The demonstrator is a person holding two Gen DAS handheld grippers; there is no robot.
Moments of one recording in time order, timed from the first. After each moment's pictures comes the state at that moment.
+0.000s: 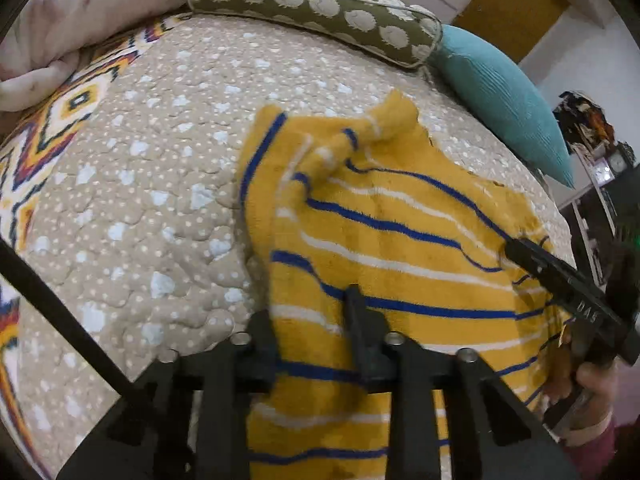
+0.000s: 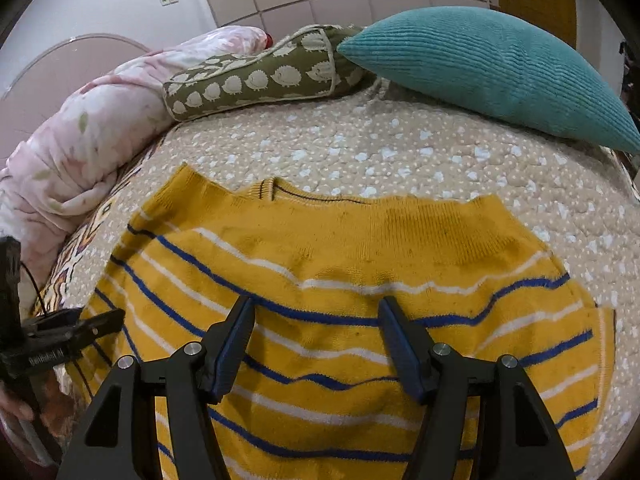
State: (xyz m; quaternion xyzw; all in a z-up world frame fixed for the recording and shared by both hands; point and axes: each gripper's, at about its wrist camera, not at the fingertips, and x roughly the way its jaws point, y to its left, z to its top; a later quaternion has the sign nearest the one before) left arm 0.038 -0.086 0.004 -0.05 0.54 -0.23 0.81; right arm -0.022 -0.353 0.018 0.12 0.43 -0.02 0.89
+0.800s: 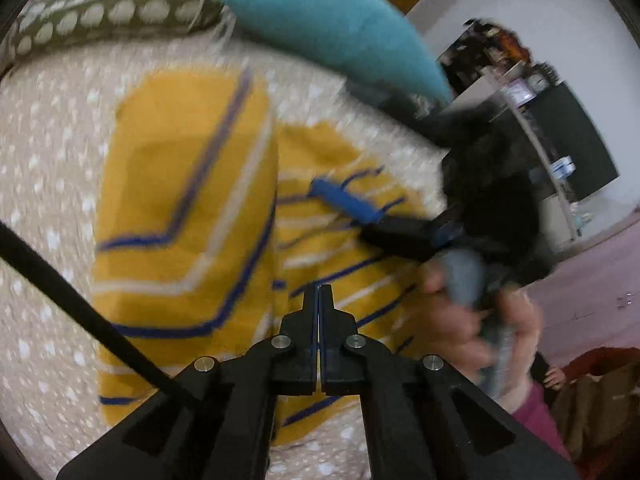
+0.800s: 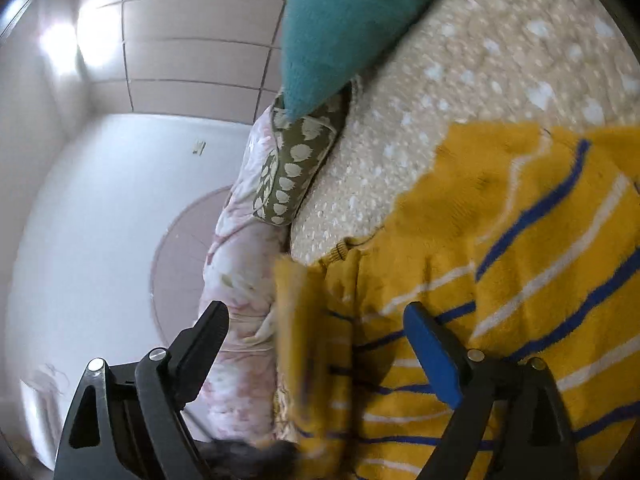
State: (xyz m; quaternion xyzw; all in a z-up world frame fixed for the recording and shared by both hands) left arm -0.034 -0.258 0.051 0.00 0.57 -0.40 0.72; right arm -0.053 -0.469 -0.013 0.58 0.30 0.15 0.75
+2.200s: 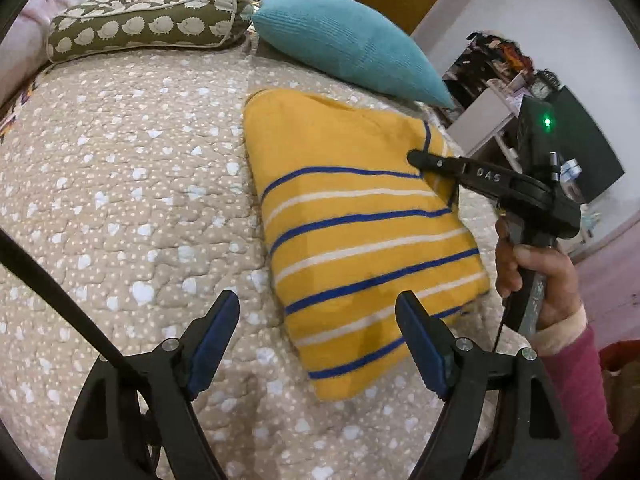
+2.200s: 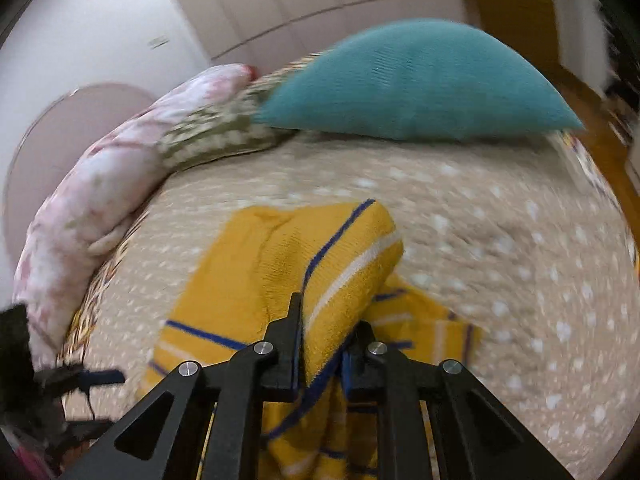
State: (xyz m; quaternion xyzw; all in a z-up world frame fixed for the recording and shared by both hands) left arm -0.061 -0.224 0.045 0.00 0.52 -0.38 0.77; right arm -0.087 -0.483 0.058 0.20 0.41 -0.01 0.89
